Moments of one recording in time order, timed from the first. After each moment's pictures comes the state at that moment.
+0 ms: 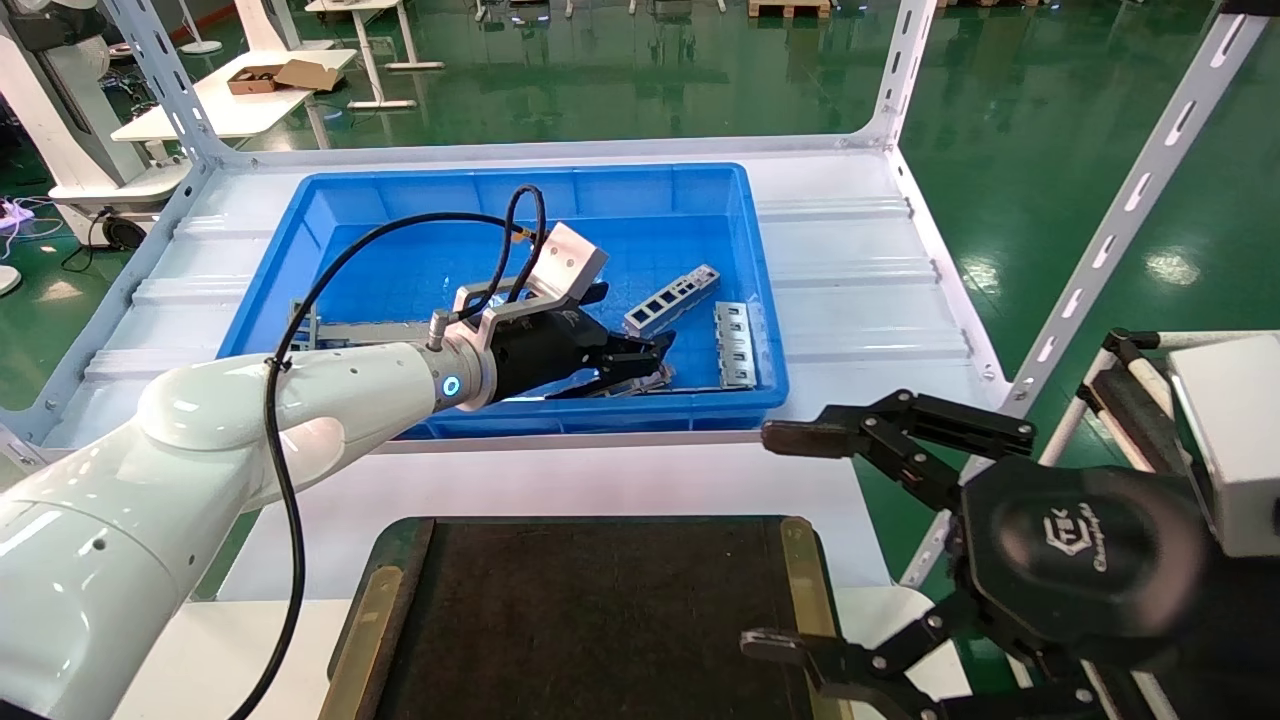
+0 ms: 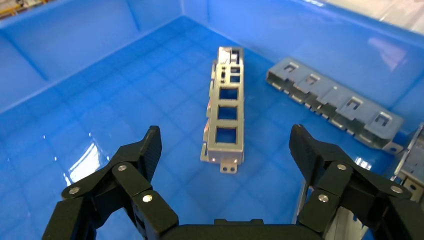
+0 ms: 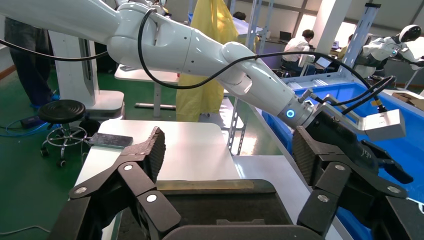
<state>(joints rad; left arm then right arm) -1.57 1.37 0.83 -0.32 1.08 0.61 -0.01 1.09 -0.58 -0.36 1.27 -0.68 -1.47 0.15</state>
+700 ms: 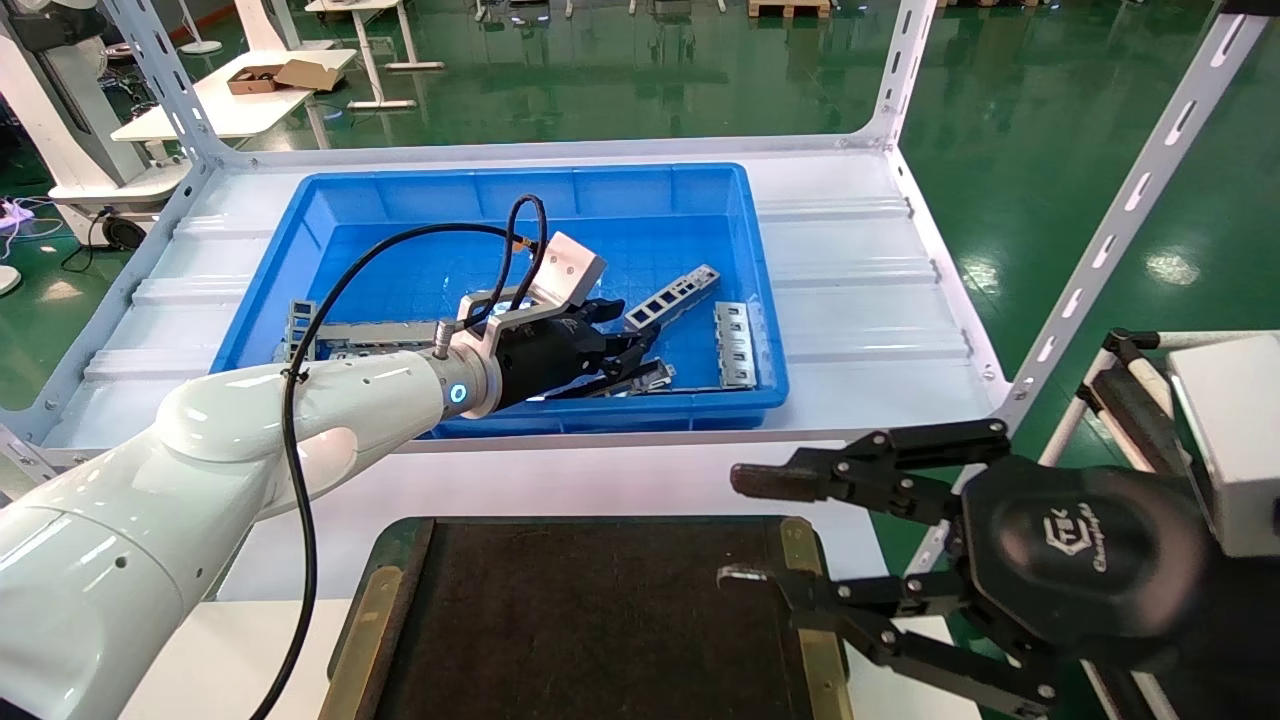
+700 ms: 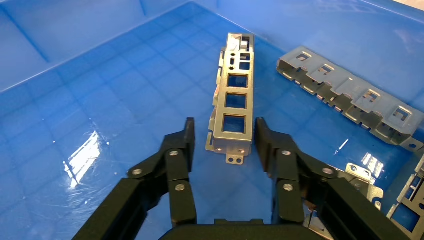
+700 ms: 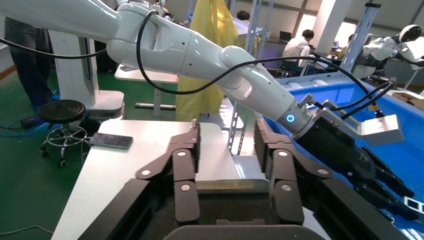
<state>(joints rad) -1.56 1.37 0.98 -0.34 0.97 0.53 -0.05 1.09 -0.58 -0.36 1.27 -0.68 -1.47 0.15</state>
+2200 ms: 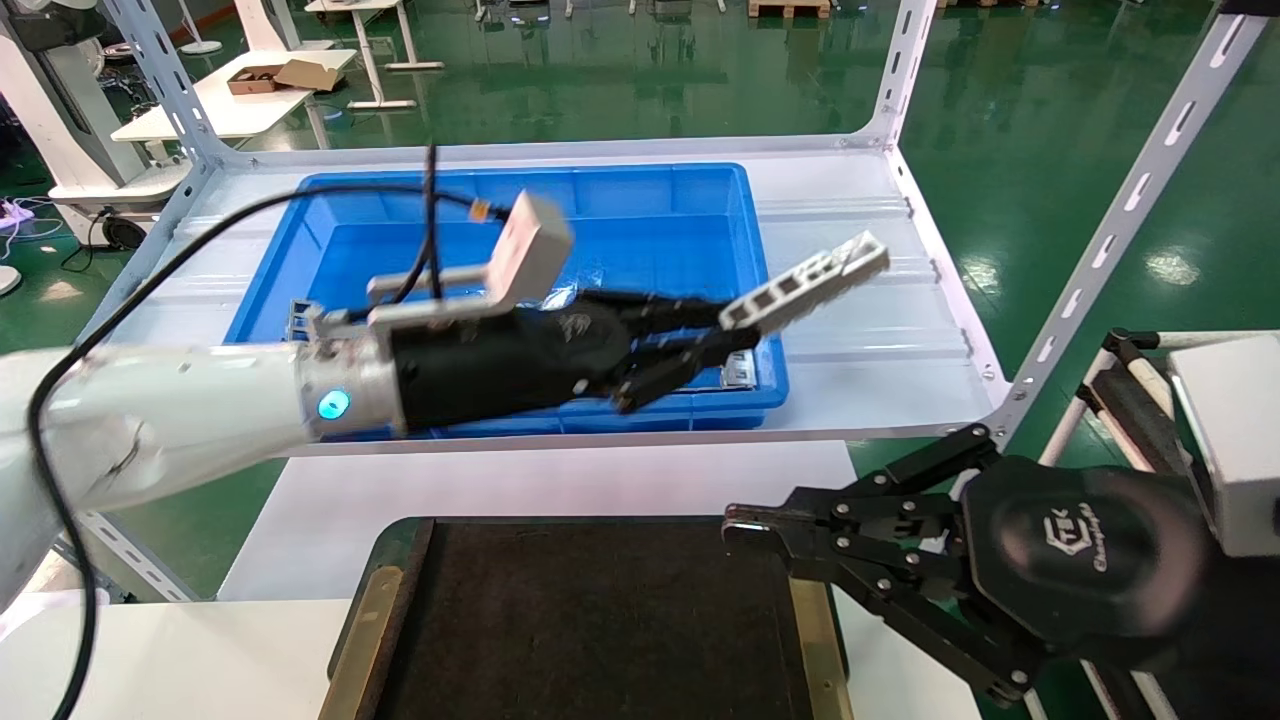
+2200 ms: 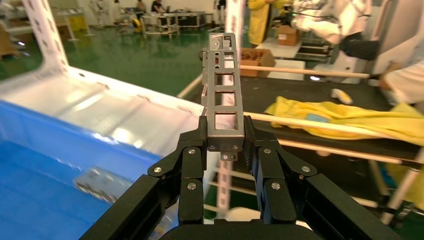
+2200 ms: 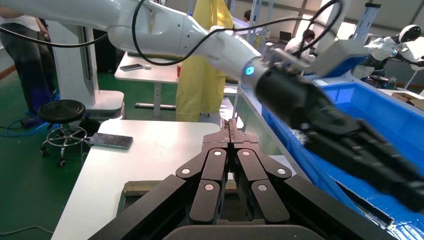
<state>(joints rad) -1.57 1.17 0.95 -0.40 0.62 1.24 0.14 1.09 -0.58 -0.36 1.27 -0.68 -1.47 0.15</state>
